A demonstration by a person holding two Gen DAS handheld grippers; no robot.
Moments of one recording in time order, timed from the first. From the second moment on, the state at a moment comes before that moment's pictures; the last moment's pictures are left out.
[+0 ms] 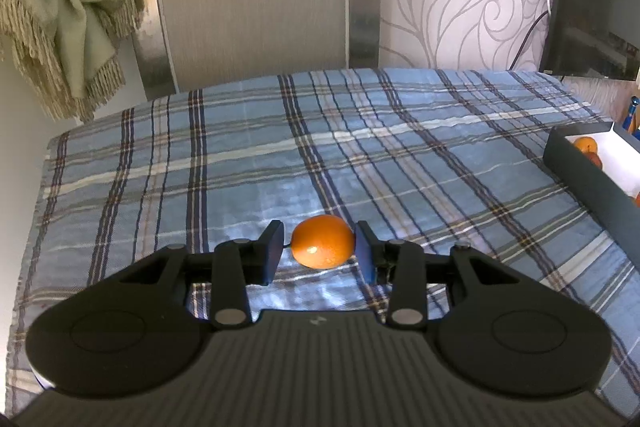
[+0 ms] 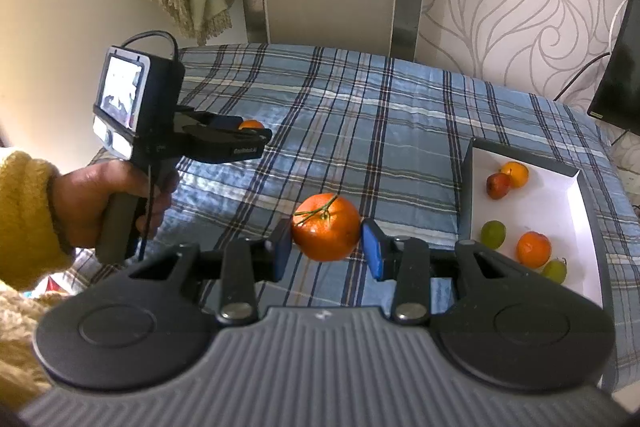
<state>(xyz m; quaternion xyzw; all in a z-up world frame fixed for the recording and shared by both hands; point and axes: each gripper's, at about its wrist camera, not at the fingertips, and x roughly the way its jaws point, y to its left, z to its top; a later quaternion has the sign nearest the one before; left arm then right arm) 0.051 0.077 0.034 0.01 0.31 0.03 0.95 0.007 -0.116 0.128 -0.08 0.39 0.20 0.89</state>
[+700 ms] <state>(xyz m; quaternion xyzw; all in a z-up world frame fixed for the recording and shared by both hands) 0.016 0.034 0.066 0.02 0.31 0.05 0.95 -0.003 -0.147 0.136 -0.05 0.37 0.24 0.89</state>
